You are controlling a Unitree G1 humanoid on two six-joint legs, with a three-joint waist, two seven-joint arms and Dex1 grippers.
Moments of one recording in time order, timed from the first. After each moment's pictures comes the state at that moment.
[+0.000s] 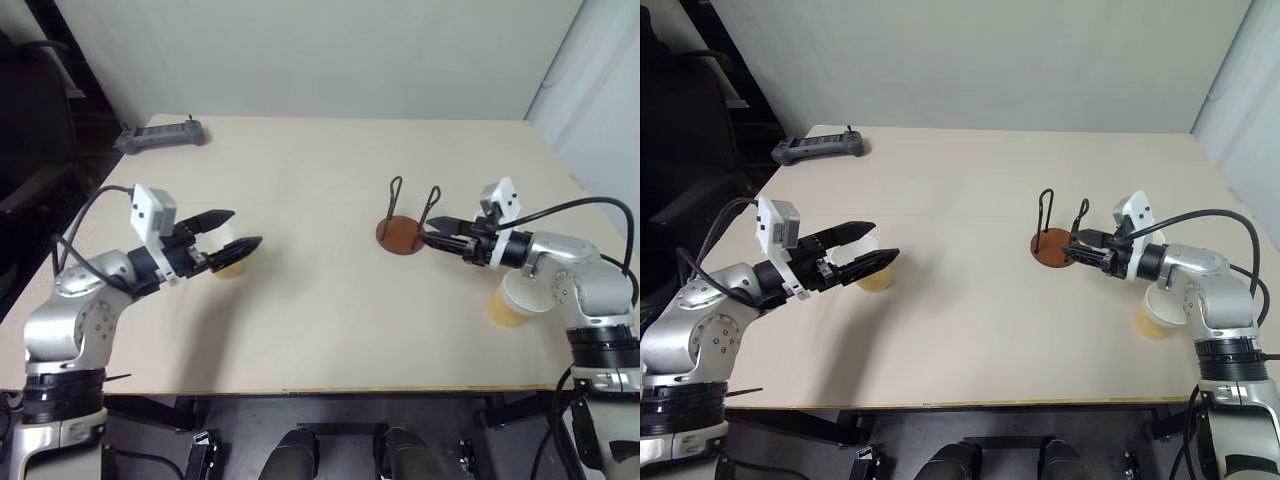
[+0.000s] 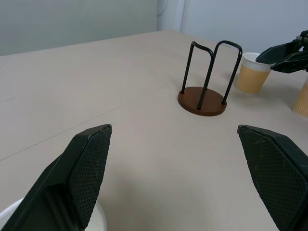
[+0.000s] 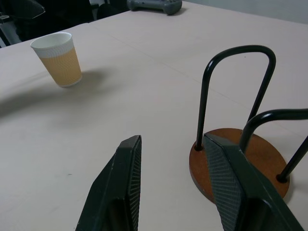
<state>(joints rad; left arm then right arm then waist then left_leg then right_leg) -0.37 0.73 0.29 -0.04 -0.62 0.52 -0.93 -0.60 -0.65 -0.04 0.10 0.41 0.55 0.98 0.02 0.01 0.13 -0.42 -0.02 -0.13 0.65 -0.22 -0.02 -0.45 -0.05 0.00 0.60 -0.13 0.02</state>
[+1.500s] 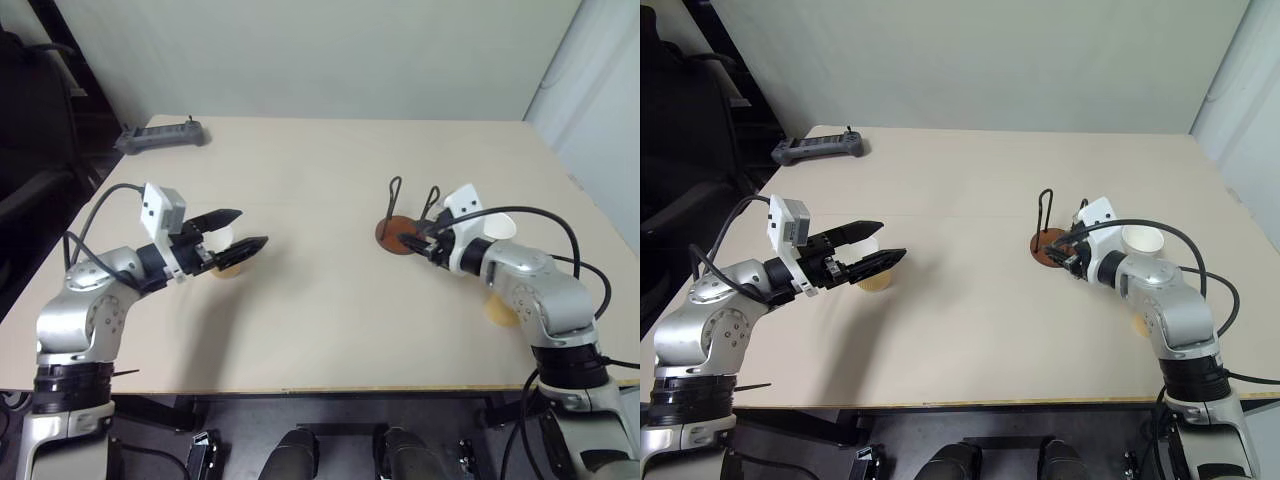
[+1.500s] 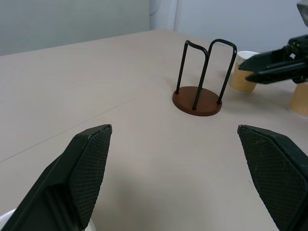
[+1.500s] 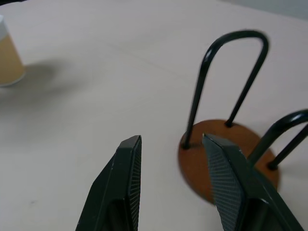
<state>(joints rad) -0.41 0.72 0.25 0.00 -0.60 0.50 -0.96 -0.57 -0.51 0.03 -0.18 0.31 0.81 0.55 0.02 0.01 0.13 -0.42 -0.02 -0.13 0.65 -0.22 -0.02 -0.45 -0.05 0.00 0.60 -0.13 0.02</state>
